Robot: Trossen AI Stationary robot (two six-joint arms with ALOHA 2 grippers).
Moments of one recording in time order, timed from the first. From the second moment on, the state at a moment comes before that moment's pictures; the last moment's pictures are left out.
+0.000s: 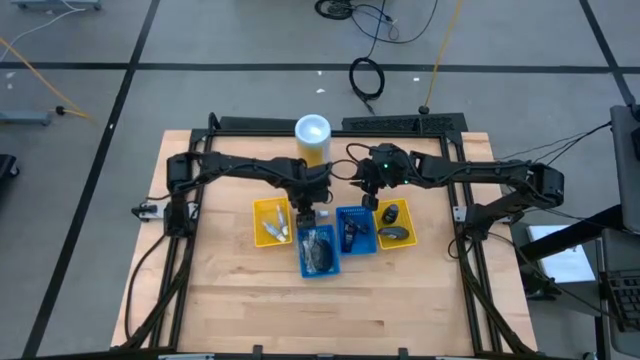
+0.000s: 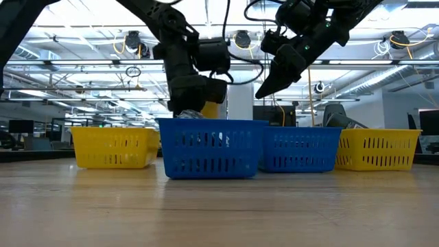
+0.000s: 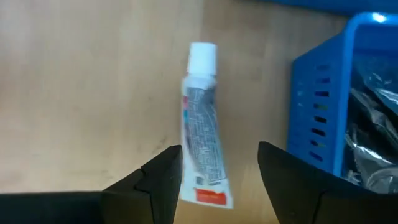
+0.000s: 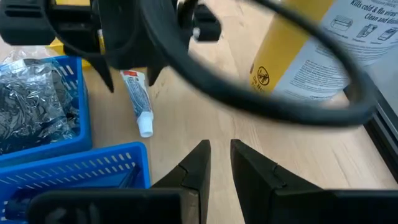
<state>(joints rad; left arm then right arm) 0.22 1.96 1.38 -0.74 0.24 0.03 -0.31 1.38 0.88 -0.17 -0.08 -0.14</state>
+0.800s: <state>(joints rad) 0.22 2.04 1.38 -0.73 0.22 0.02 -0.31 1.38 0.88 -0.17 -0.08 -0.14</state>
